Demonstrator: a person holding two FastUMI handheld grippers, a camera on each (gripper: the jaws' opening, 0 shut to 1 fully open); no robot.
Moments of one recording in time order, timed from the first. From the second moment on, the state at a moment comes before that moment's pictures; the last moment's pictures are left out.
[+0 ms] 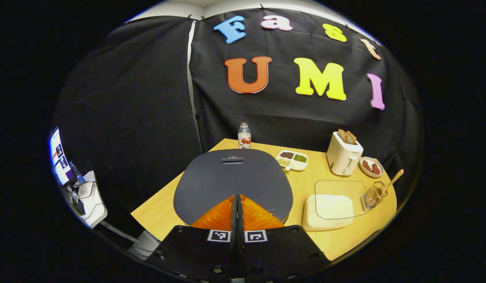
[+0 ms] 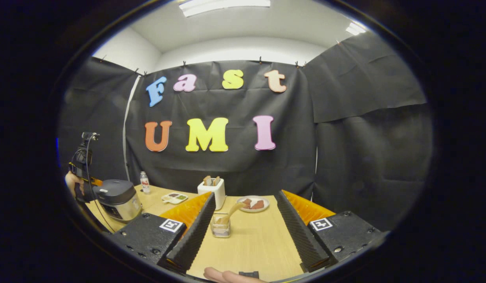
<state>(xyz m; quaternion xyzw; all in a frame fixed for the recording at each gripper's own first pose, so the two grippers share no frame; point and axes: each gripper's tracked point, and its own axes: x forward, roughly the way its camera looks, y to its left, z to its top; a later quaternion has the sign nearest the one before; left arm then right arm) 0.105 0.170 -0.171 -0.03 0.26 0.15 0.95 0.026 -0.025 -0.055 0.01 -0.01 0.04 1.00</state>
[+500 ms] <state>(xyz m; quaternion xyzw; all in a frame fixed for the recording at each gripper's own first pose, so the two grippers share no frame) 0.099 0.164 -0.189 -0.03 0.29 0.14 0.95 0.045 -0.026 -0.069 0.02 0.01 0.05 1.00</state>
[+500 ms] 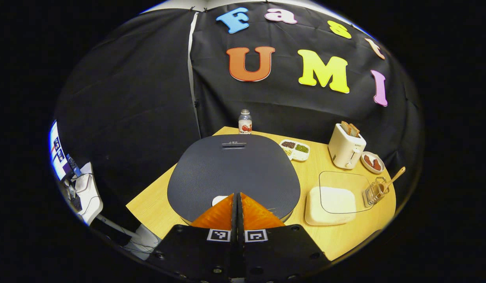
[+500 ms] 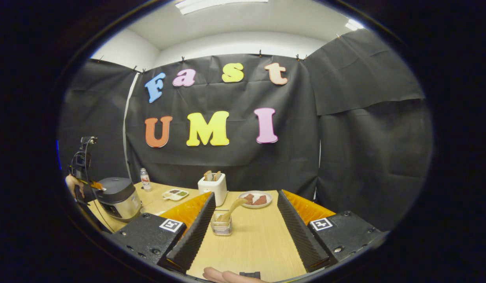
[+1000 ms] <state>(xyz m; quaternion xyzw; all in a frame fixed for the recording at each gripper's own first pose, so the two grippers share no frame) 0.096 0.168 -0.191 -0.06 0.30 0.14 0.94 0.070 -0.044 -0.095 0.04 0.05 0.04 1.00</state>
